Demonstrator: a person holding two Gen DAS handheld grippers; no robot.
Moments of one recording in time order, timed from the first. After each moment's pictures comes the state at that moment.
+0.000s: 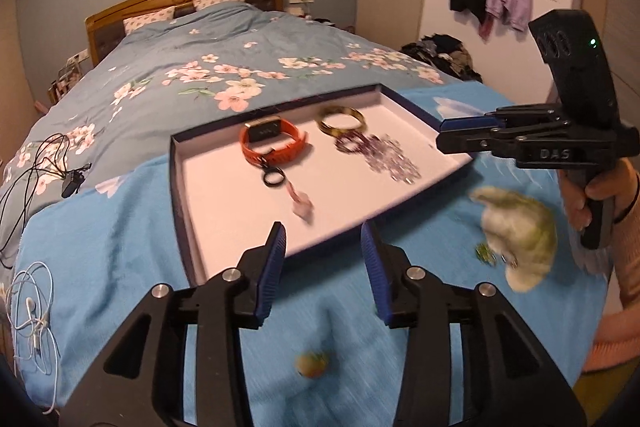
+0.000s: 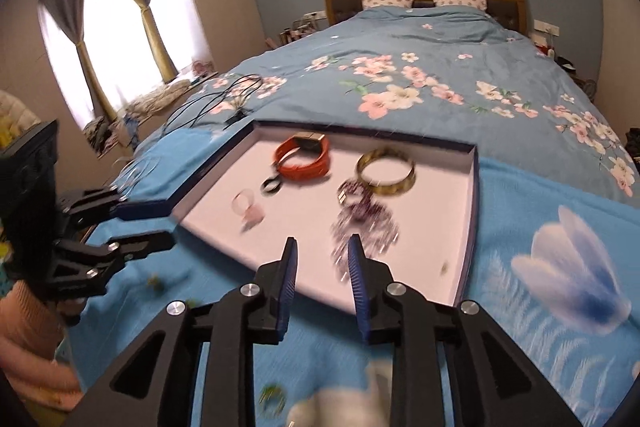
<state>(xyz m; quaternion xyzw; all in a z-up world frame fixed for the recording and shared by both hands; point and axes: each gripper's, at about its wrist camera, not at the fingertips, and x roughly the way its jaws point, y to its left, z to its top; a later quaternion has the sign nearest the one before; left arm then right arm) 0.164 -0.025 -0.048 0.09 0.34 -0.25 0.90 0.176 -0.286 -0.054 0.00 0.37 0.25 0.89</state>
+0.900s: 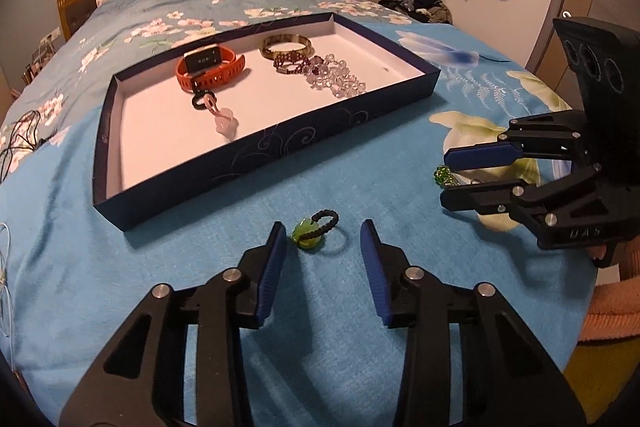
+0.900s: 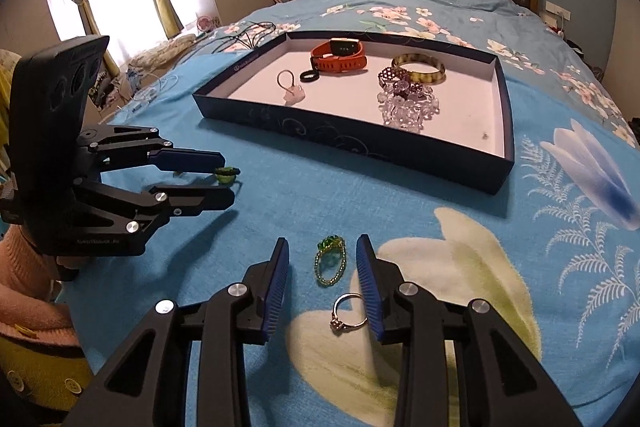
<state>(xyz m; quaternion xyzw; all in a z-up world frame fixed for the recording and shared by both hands) 0.141 -0.058 -0.095 0.10 0.42 -0.28 0.86 0.110 -0.265 -0.103 -0.04 0.43 0.24 0.87</state>
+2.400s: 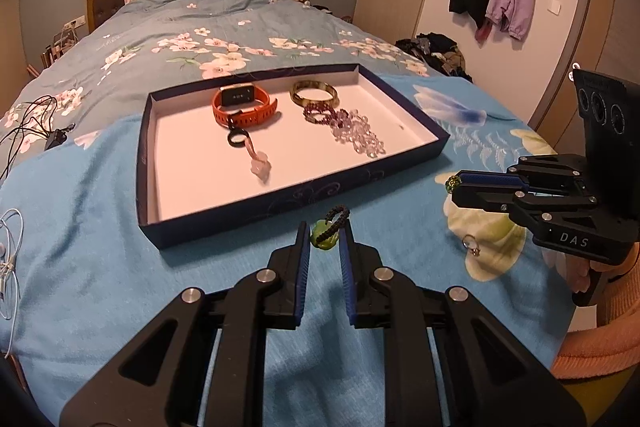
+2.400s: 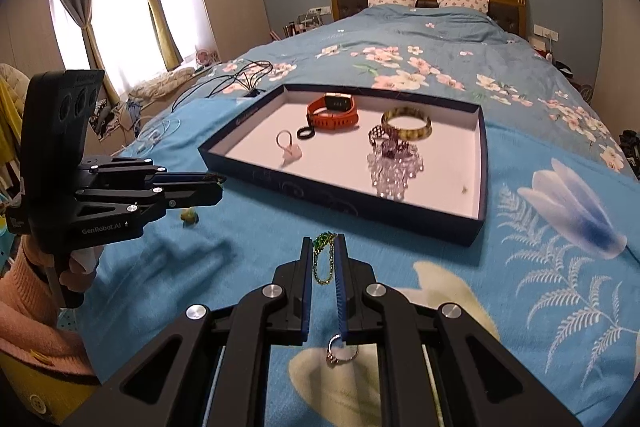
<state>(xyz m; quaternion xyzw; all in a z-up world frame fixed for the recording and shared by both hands) 0.144 -0.032 -0.059 0.04 0.38 -0.26 0.89 0.111 -0.274 -0.066 -0.02 0.37 0.23 0.90</state>
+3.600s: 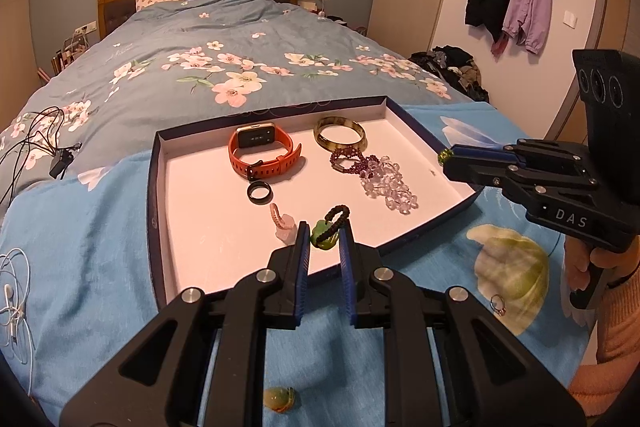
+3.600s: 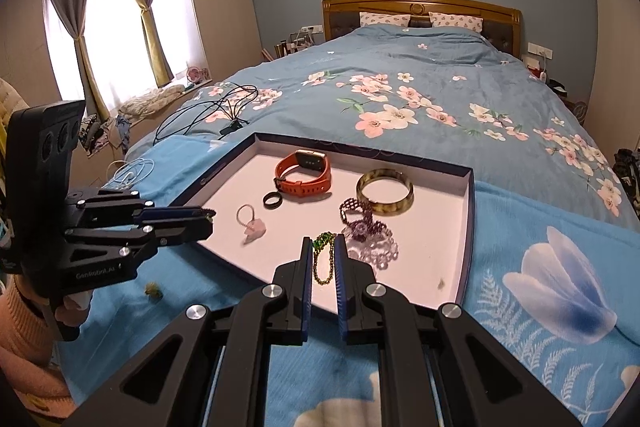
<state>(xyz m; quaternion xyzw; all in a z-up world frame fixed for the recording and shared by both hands) 0.195 -0.040 -0.045 0.03 0.36 -0.24 0.90 0.179 -0.272 -0.043 -0.02 0.34 0.22 0.91</state>
